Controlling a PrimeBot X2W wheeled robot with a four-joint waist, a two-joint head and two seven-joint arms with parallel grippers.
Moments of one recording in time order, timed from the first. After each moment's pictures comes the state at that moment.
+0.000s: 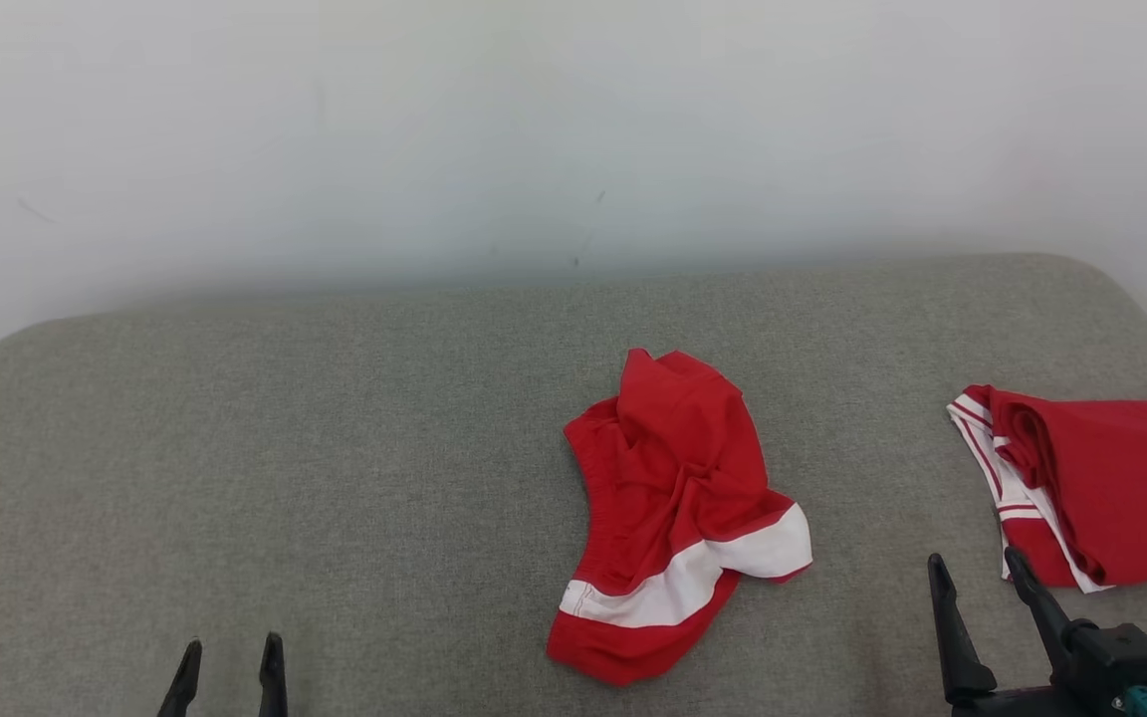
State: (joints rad) left arm 0.09 0.12 0.01 0.19 -0.24 -0.11 -0.26; right arm 0.02 -0.14 -0.01 0.21 0.14 0.13 -0.17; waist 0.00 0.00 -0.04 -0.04
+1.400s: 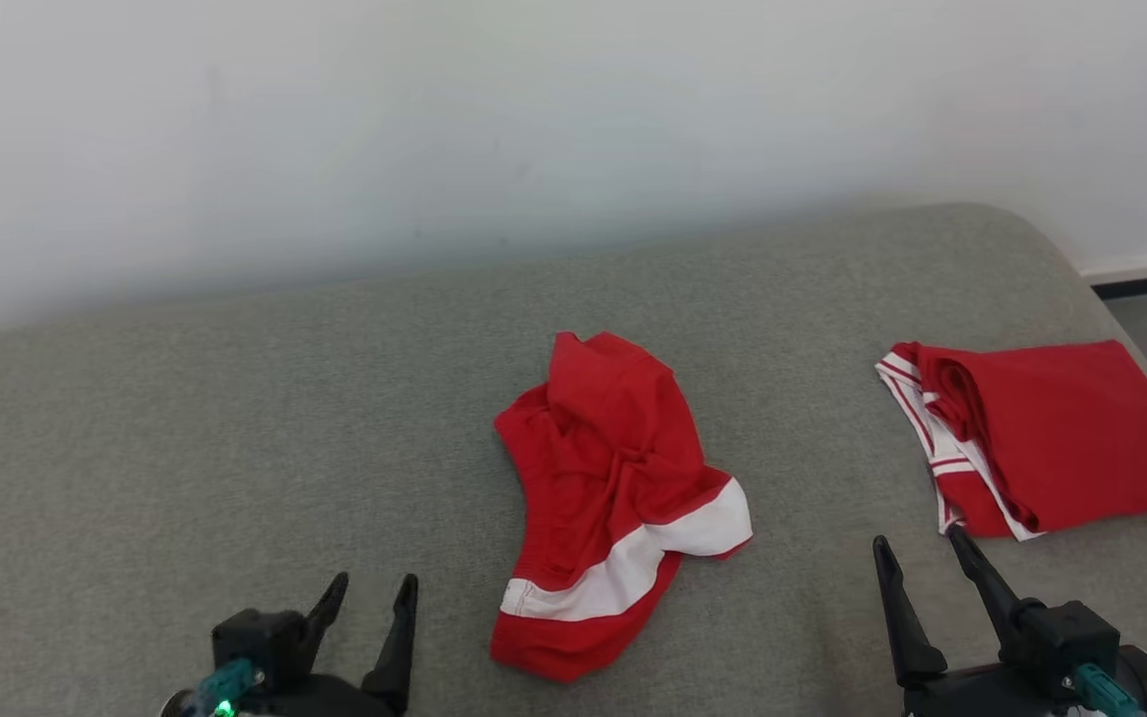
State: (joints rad) left arm -0.11 0.11 -0.16 0.34 -0.32 -0.13 -0.10; right arm -0.01 -0.13 0.06 0.21 0.14 0.13 -0.17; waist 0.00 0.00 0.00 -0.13
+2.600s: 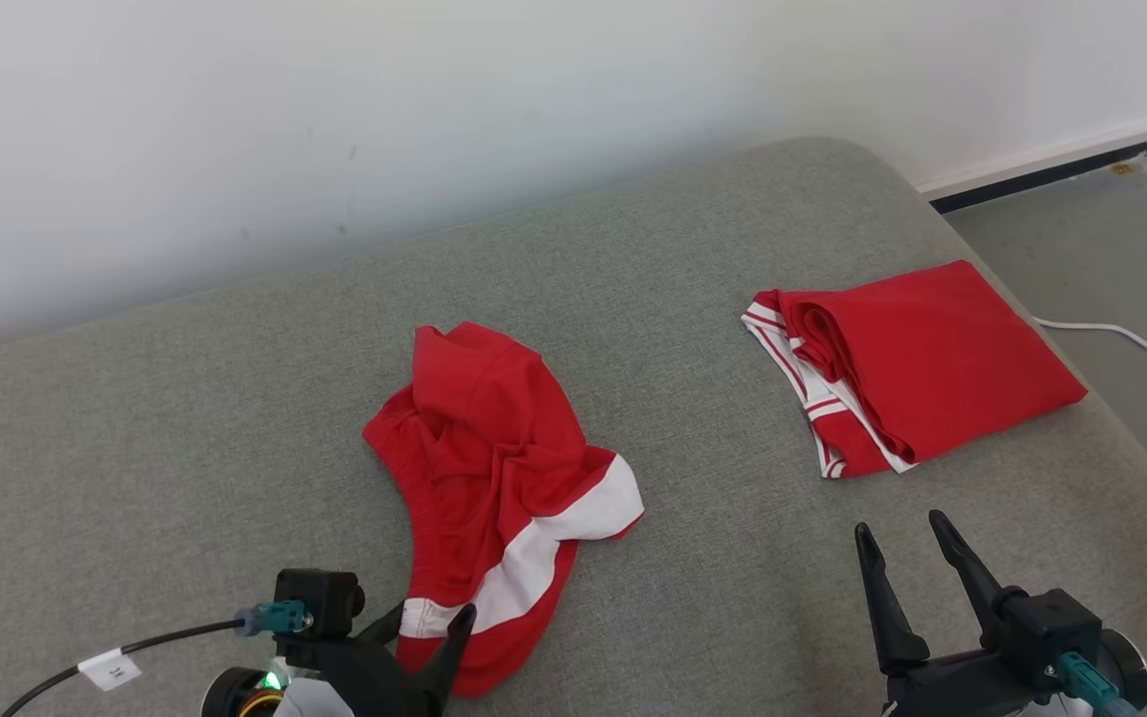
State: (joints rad) left arm -0.26 0.24 -0.45 0.39 -0.66 -0.13 0.20; right arm -0.06 -0.13 0.10 0.25 0.15 0.13 -0.20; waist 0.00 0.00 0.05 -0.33
